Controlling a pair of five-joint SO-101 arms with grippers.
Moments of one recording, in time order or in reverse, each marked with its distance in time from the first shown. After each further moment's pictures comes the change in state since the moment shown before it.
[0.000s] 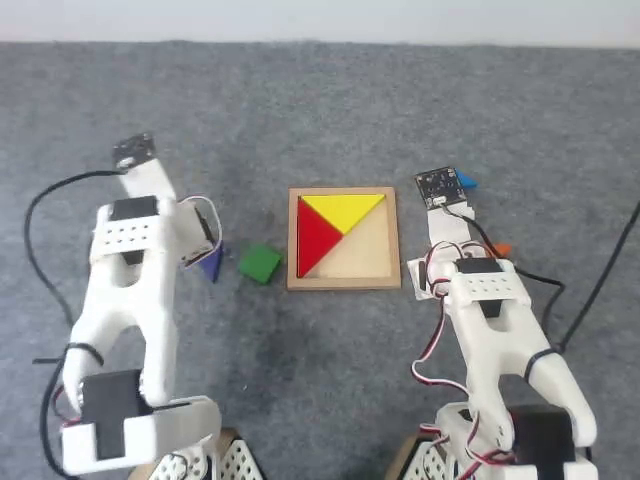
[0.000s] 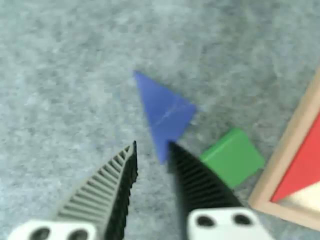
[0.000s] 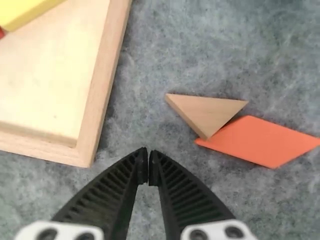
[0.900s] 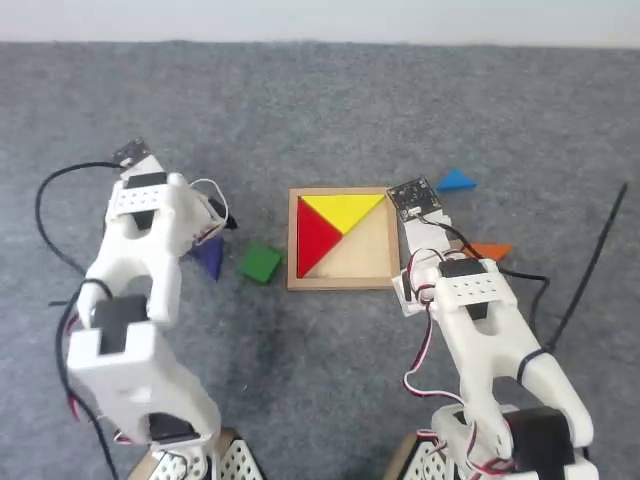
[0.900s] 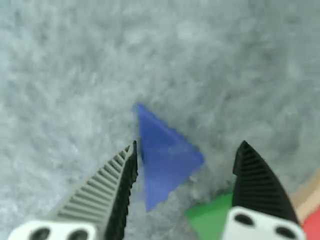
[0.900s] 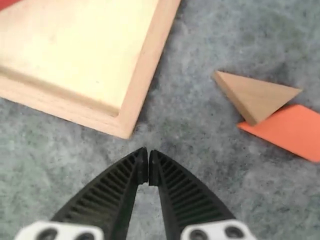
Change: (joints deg) left arm 0.4 23.7 -15.6 -0.7 13.7; right arm -5.6 -1.0 0.0 6.9 0.9
